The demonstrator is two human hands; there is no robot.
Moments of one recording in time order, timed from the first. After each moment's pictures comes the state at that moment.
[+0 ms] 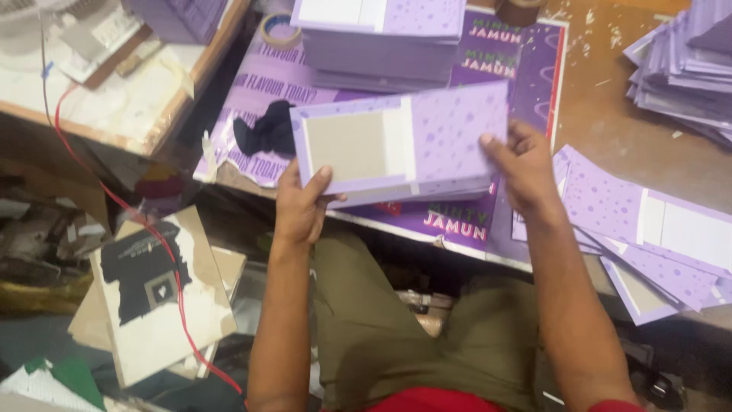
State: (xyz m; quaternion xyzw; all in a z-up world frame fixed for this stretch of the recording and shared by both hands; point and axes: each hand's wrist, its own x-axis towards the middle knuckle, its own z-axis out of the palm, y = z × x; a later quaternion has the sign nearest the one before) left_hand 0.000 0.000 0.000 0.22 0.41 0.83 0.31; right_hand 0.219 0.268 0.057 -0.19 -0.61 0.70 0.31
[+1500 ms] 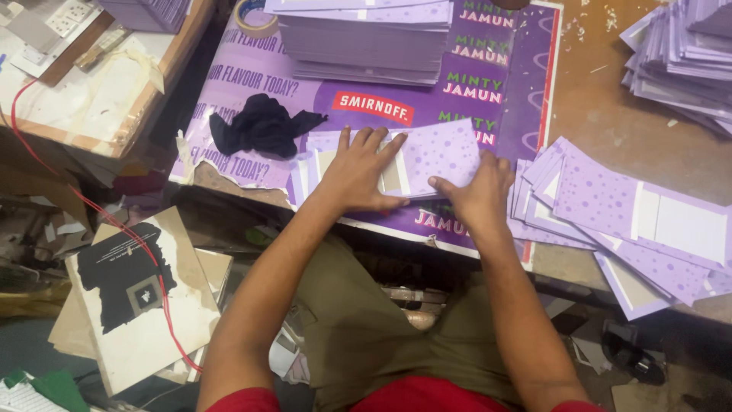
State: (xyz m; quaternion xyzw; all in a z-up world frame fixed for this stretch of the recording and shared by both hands) left_hand 0.002 0.097 0.011 0.67 0.72 0.18 0.00; right_hand 0.207 0.223 0.016 -0.49 -0.81 0.25 0.18
